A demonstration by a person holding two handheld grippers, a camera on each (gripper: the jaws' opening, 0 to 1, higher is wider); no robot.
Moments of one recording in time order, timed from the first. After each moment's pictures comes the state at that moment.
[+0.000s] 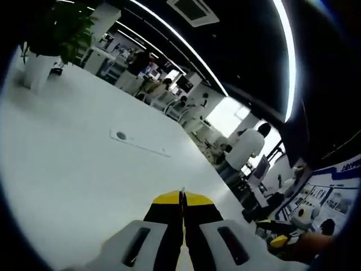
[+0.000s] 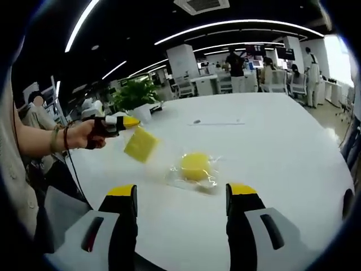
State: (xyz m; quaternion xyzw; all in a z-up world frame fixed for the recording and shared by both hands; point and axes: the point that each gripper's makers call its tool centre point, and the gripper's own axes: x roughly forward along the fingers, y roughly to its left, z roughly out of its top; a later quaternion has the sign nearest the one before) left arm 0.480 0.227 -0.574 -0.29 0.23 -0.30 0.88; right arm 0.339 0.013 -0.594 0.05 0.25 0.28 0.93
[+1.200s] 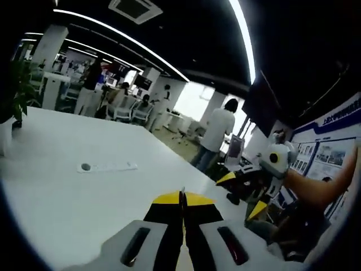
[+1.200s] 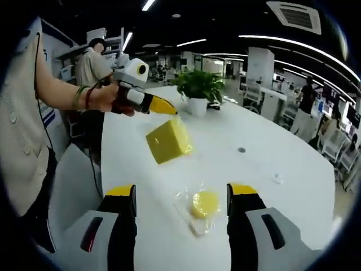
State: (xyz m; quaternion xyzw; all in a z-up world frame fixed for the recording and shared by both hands) left arm 0.453 0.174 -0.484 -0.17 0.18 -0.42 0.87; right arm 0.401 0.079 -0.520 -0.16 0.22 0.52 0.81
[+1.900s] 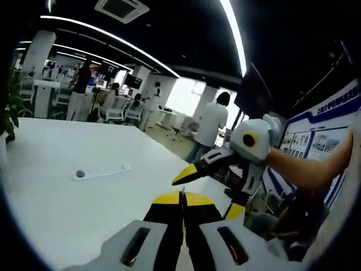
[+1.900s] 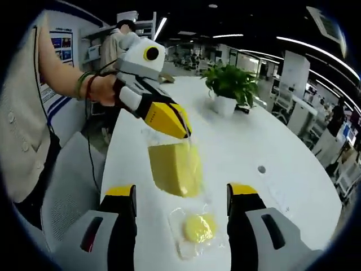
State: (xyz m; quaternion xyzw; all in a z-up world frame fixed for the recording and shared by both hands) left arm 0.455 0.160 -0.478 -0.15 0.18 -0.45 0.86; right arm 0.439 0.141 -0.529 -0.22 0.23 0.60 0.73
